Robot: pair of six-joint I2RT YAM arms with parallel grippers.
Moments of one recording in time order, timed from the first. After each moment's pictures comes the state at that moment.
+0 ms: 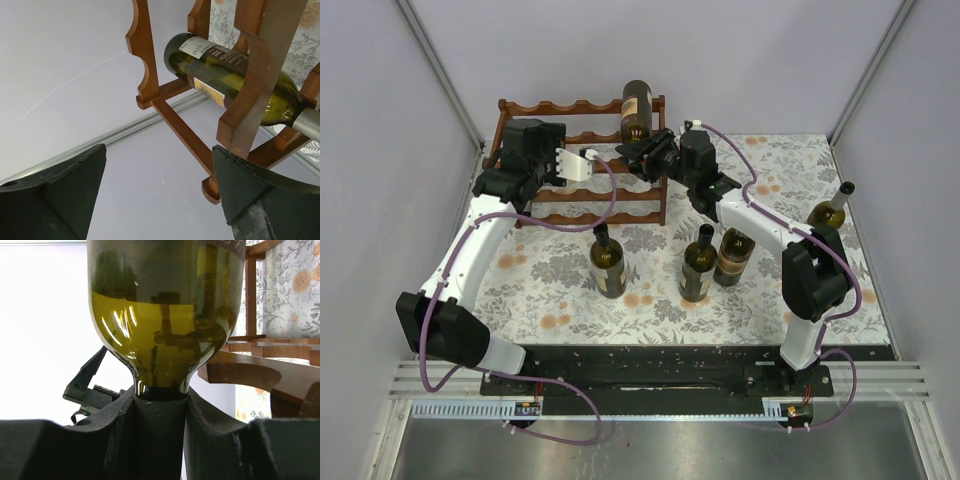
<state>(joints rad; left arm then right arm) -0.24 1.44 1.46 -0.52 -0.17 1.54 0.57 1.83 1.47 0.26 -0.25 1.50</state>
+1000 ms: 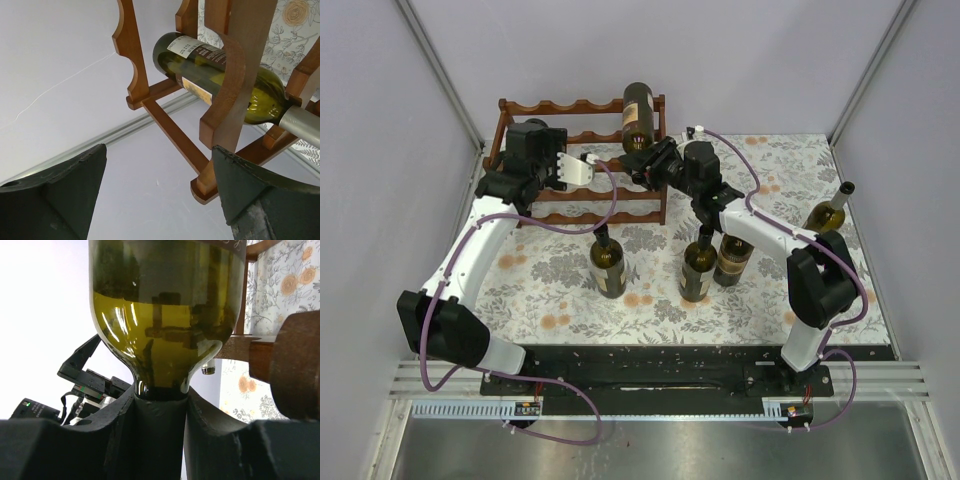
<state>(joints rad) -0.24 1.43 1.43 -0.52 -0.18 1.54 0.58 1.77 1.35 0.33 -0.25 1.43</state>
